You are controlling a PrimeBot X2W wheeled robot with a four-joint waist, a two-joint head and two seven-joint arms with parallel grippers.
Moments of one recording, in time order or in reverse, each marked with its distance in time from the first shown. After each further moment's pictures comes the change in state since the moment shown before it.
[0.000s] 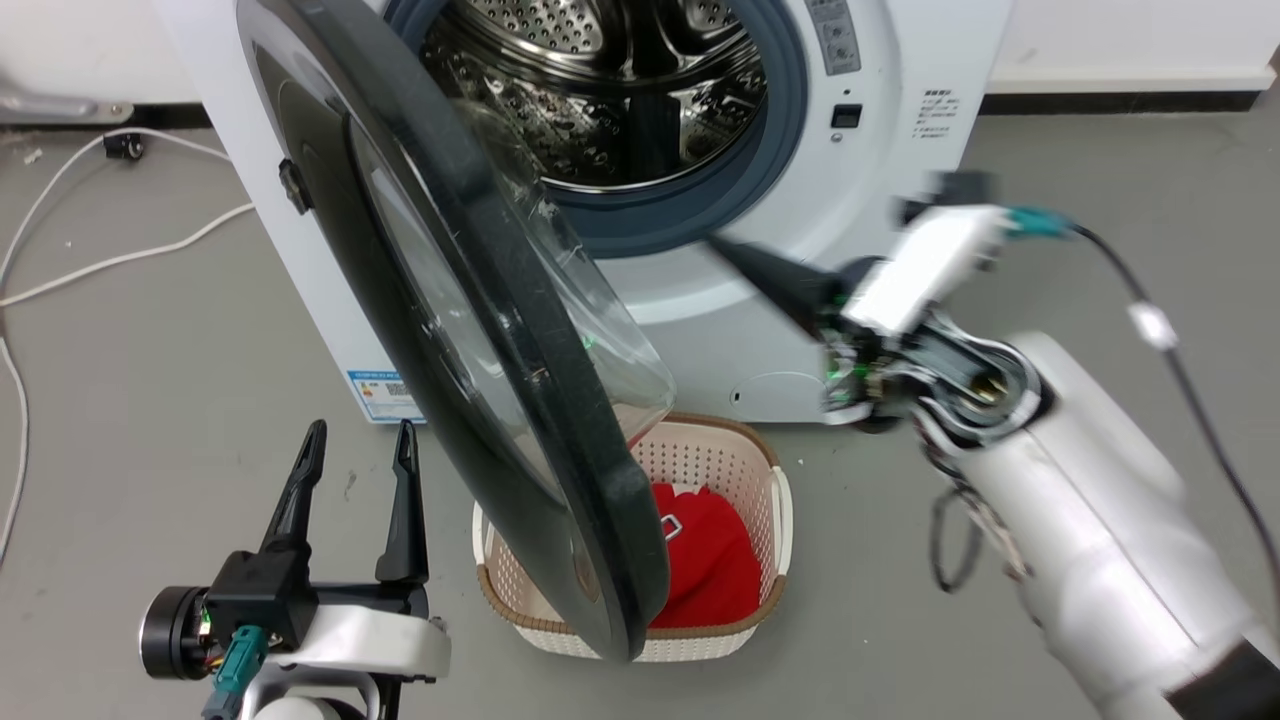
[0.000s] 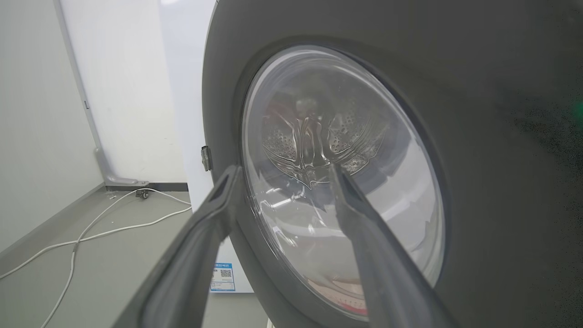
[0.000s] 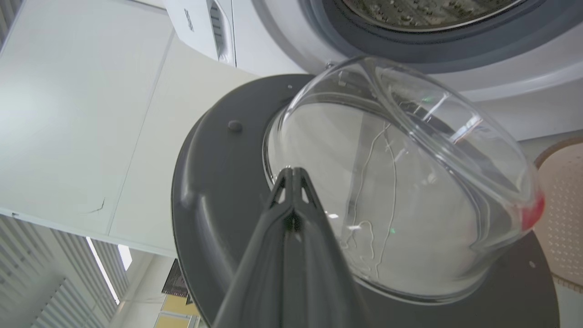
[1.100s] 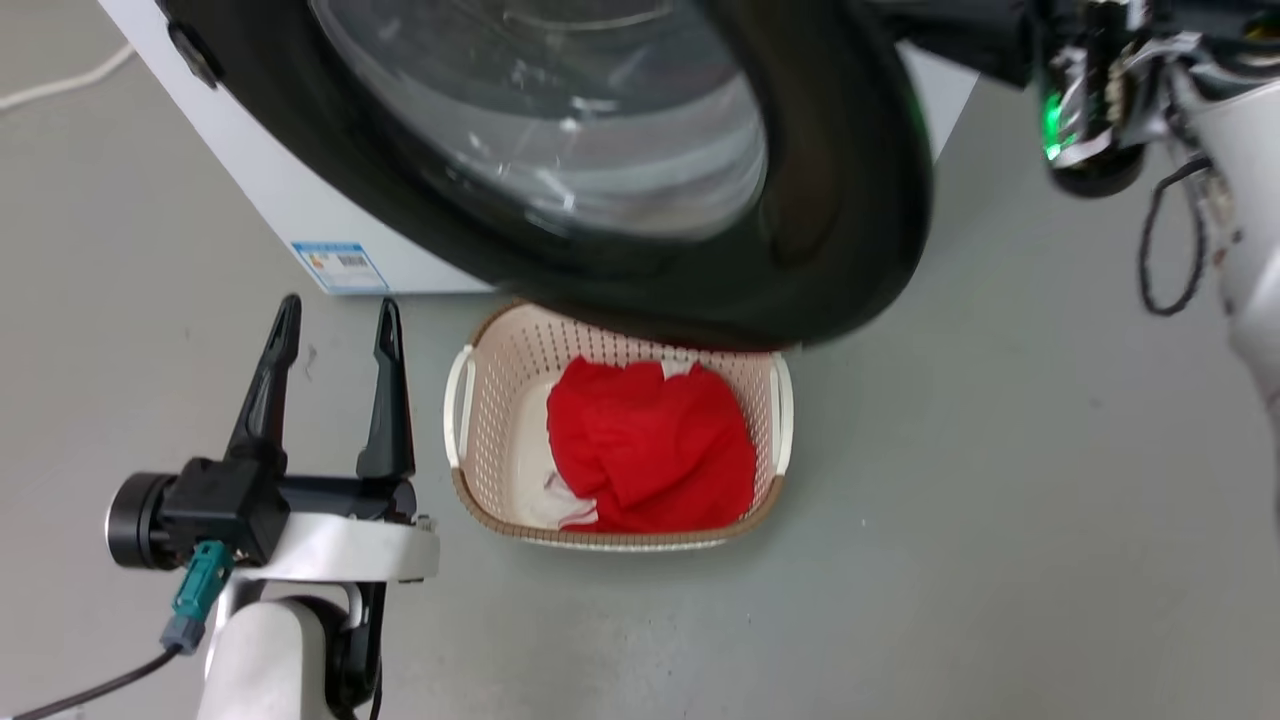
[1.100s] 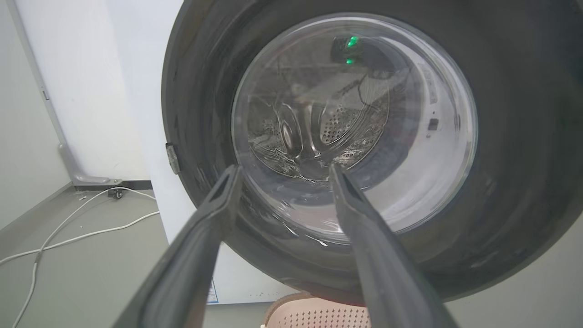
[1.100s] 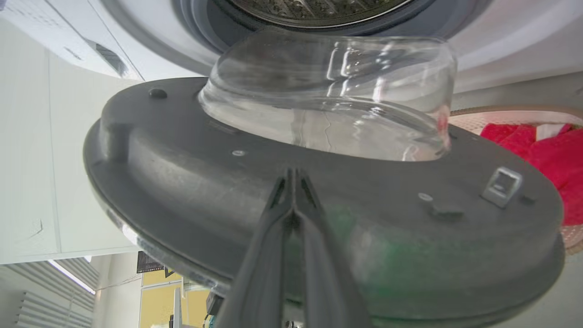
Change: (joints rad) left arm -0.156 0.000 0.025 -0.037 0.007 -0.045 0.000; right arm -0.567 -0.080 -0.213 0.578 -0.206 0.000 0.479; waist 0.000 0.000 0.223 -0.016
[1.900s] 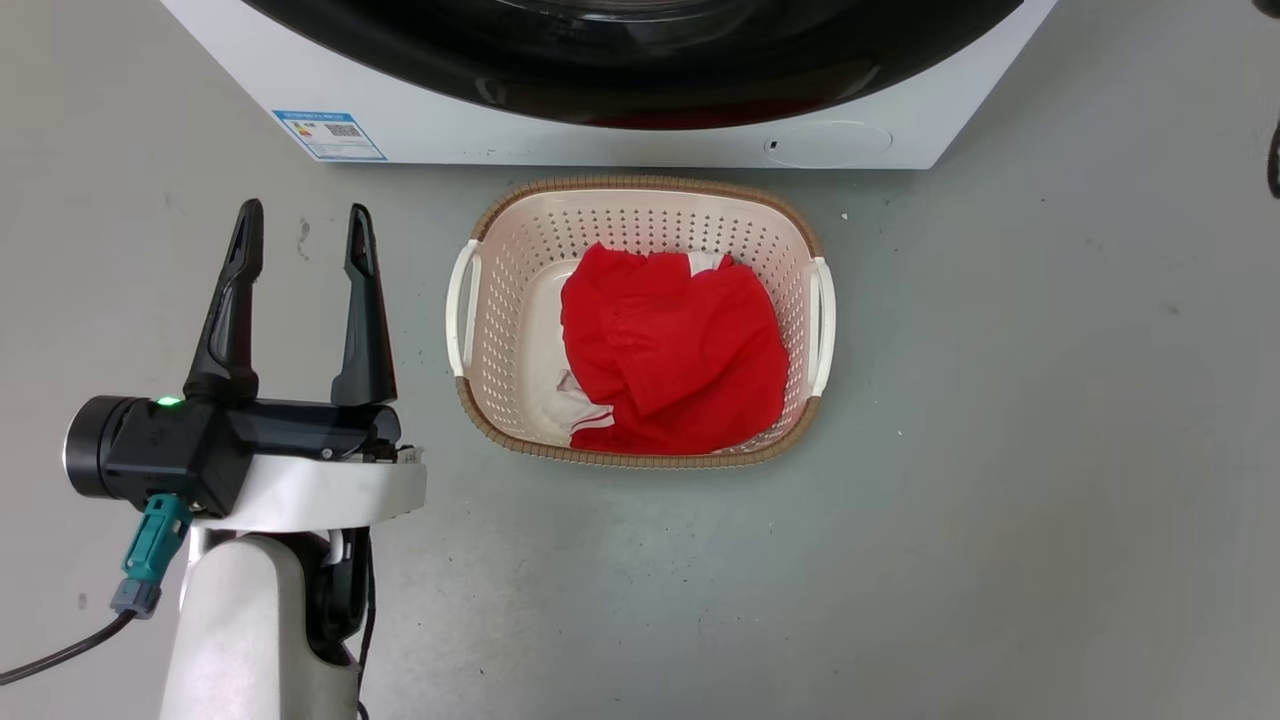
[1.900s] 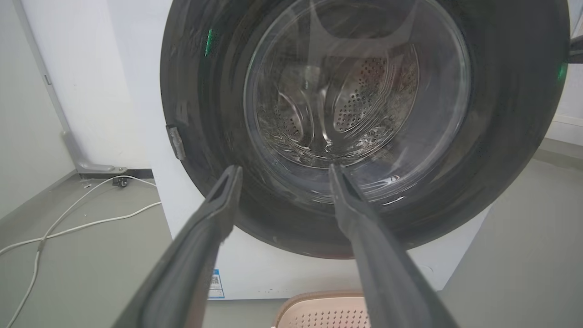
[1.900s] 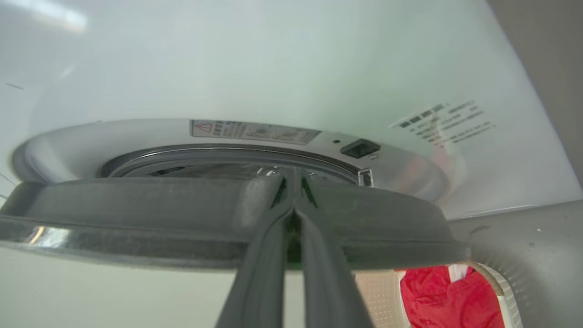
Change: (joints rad) left arm -0.094 0.000 0.009 -0.060 -0.012 -0.003 0.000; right arm -0.144 -0.083 0.064 0.009 -0.121 0.001 -0.507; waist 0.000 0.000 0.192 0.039
